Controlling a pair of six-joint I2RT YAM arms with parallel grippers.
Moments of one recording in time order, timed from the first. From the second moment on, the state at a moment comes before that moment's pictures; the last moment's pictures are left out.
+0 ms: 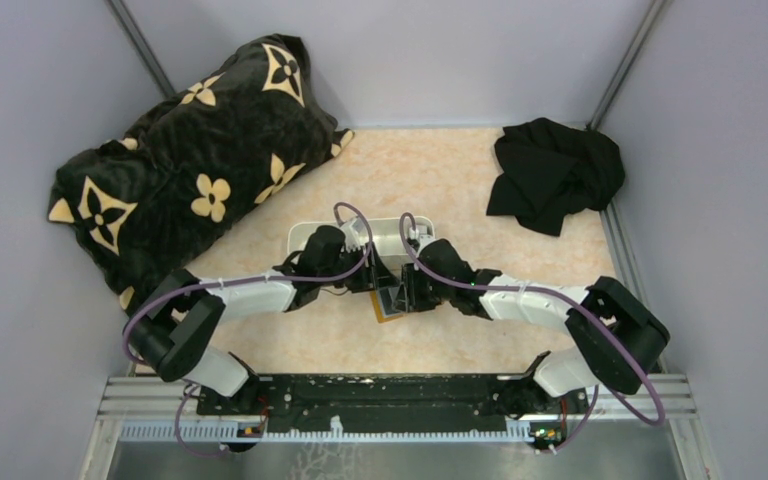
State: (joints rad) left arm -0.71 1.50 0.61 0.34 0.35 -0.81; right arm 0.82 1.39 0.62 0.01 -0.19 0.63
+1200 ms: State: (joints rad) left arm -0.83 1.76 0.85 0.42 0.38 -0.83; right arm 0.74 1.09 0.59 -0.20 -0.12 0.59
